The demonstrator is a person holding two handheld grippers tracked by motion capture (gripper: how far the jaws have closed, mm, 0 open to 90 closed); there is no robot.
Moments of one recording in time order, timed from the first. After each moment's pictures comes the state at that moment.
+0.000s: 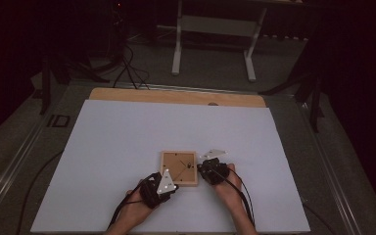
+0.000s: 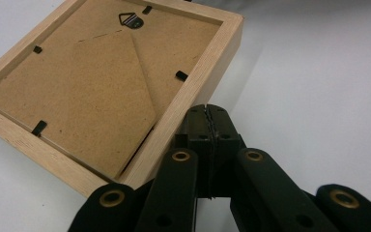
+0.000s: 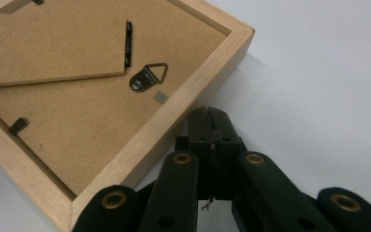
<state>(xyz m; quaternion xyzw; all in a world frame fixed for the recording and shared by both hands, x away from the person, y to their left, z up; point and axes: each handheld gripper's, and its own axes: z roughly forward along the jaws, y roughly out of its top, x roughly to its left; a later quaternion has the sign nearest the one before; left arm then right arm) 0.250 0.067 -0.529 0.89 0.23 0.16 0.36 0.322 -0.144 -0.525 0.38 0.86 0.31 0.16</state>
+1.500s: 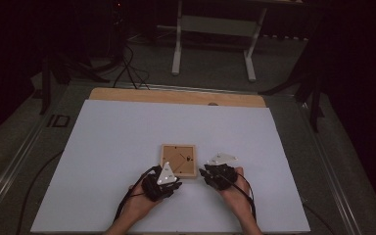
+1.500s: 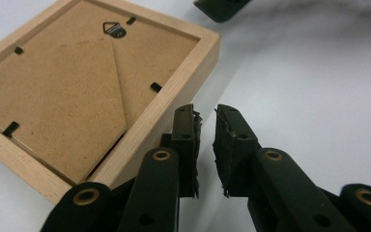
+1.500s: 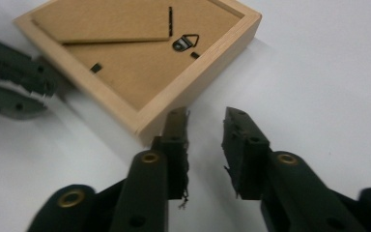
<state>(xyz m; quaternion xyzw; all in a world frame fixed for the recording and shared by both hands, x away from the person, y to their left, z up) 0.265 0.067 -0.523 0.88 0.25 0.14 0.39 0.300 -0.165 -0.512 0.36 0.85 0.34 0.17</state>
